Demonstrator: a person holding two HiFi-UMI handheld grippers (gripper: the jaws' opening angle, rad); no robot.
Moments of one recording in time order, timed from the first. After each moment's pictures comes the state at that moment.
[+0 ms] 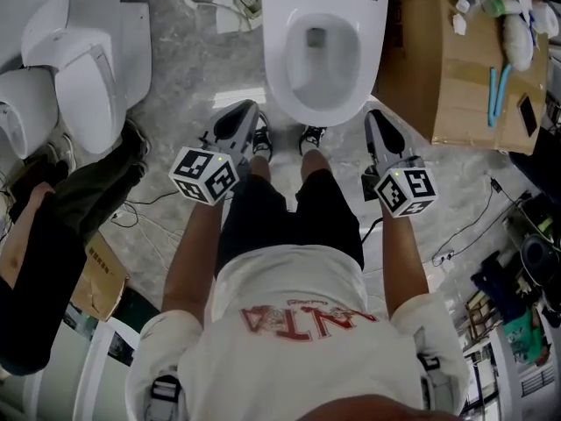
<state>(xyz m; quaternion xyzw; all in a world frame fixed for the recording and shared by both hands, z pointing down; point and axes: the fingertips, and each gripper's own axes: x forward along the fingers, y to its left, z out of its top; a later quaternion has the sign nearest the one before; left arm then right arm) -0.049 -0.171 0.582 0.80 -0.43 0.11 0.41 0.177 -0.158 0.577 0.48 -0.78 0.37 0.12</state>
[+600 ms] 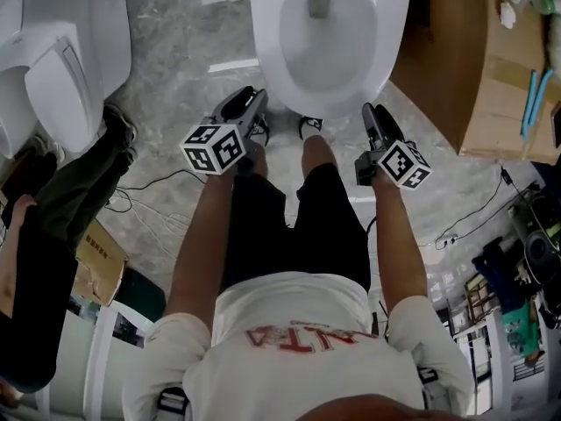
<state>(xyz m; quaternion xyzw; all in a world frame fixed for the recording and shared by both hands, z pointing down) -0.042 -0.133 0.782 0.71 -0.43 0.15 0.54 0.221 -0.100 0.797 0.53 -0.62 0.57 0.08</state>
